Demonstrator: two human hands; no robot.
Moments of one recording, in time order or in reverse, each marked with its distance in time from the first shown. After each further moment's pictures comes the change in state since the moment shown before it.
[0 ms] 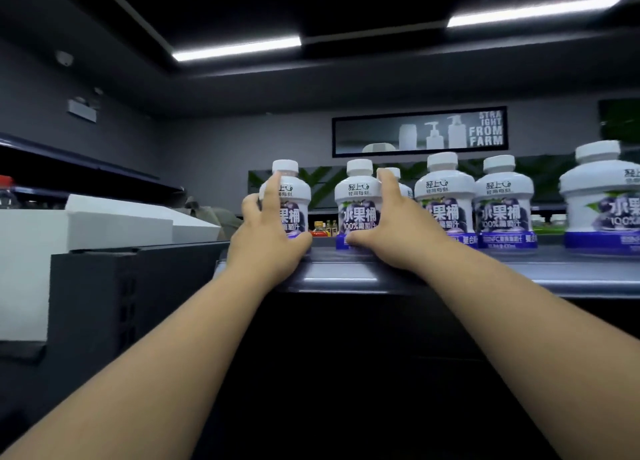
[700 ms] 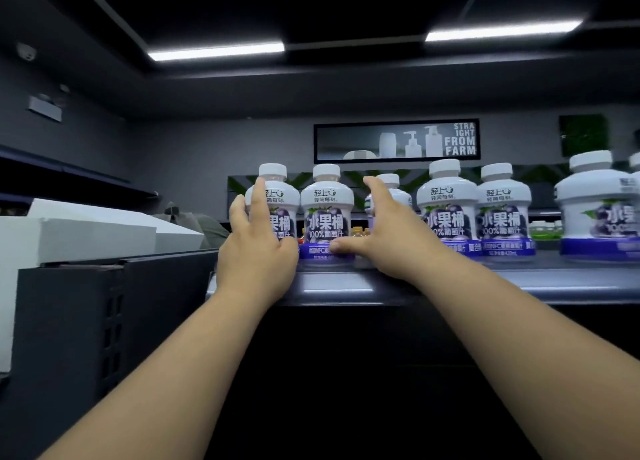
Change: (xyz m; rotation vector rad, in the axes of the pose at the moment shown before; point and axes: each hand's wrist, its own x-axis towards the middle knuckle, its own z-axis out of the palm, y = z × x) left_hand -0.005 -0.008 -0.003 -0.035 0.043 0.003; right_hand 0.003 -0.012 0.010 0.049 -0.008 -0.009
